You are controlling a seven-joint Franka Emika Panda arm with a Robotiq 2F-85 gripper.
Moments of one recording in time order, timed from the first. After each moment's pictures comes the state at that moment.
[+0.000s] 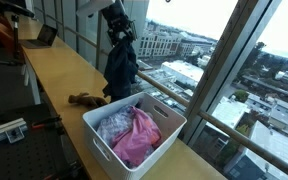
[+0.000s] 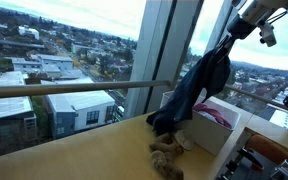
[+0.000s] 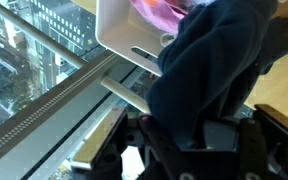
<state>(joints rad) 0.12 -0.21 0.00 -2.26 -0.58 2.48 -0.02</state>
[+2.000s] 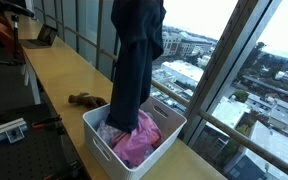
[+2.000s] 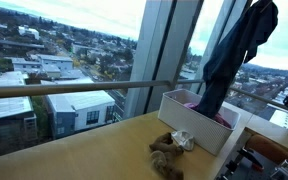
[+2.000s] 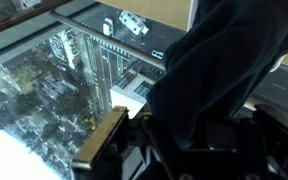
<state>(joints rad) 0.00 -0.41 0.02 -2.02 -0.58 2.14 -0.08</state>
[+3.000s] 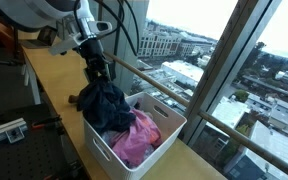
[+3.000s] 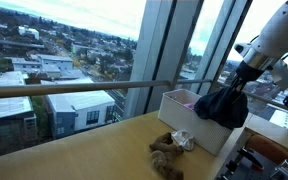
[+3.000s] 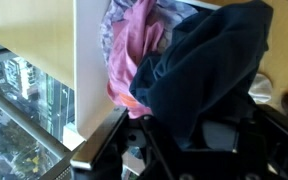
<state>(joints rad) -0.01 -0.23 0.11 -2.55 -0.75 2.46 0.23</state>
